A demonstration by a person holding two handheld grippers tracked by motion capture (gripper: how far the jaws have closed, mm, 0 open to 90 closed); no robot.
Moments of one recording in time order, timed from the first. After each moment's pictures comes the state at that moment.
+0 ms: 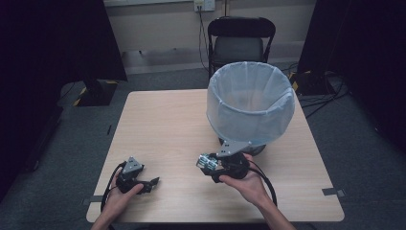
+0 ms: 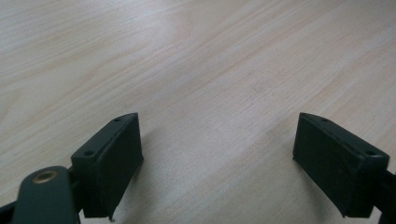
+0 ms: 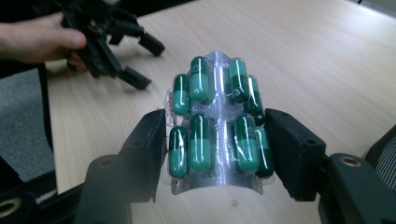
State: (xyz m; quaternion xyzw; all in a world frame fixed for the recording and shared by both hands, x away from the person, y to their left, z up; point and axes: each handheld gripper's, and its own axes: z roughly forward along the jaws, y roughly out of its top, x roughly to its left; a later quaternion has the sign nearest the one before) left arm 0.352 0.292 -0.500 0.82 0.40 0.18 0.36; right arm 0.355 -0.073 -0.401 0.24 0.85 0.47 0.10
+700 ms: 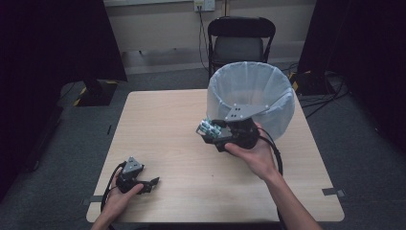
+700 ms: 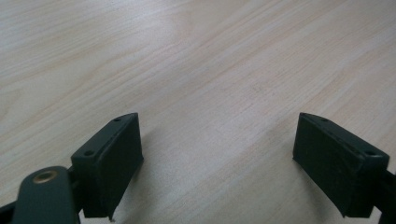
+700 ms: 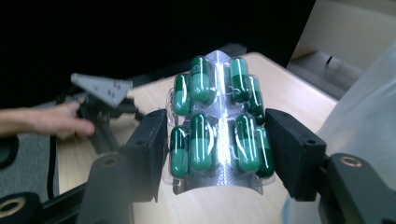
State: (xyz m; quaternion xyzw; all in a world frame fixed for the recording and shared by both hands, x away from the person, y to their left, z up) left arm 0.352 0.291 -0.500 0.82 0.40 0.18 0.36; right arm 0.379 -0.089 -0.296 0.22 0.81 0.52 0.14
